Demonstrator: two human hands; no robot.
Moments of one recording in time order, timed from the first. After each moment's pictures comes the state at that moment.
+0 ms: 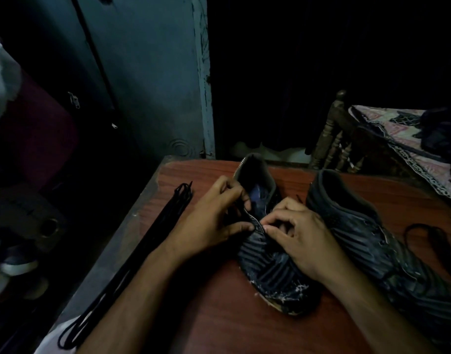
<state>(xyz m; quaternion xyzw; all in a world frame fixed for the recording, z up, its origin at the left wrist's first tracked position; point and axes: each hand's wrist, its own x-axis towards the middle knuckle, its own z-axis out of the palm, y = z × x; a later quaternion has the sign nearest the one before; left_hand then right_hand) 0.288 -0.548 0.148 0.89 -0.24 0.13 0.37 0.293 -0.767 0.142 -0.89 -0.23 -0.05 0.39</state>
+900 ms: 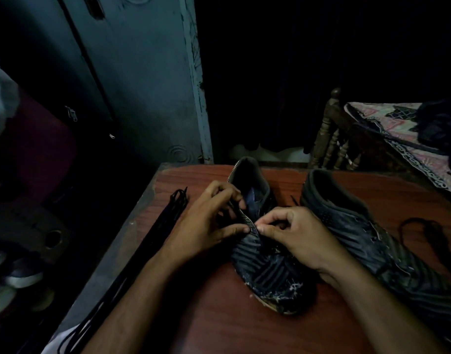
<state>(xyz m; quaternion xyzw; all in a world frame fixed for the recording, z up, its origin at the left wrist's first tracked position) 0.290 -0.551 0.143 0.88 -0.23 0.14 0.39 0.299 -0.771 0.146 -0.84 -0.15 0.08 0.52</state>
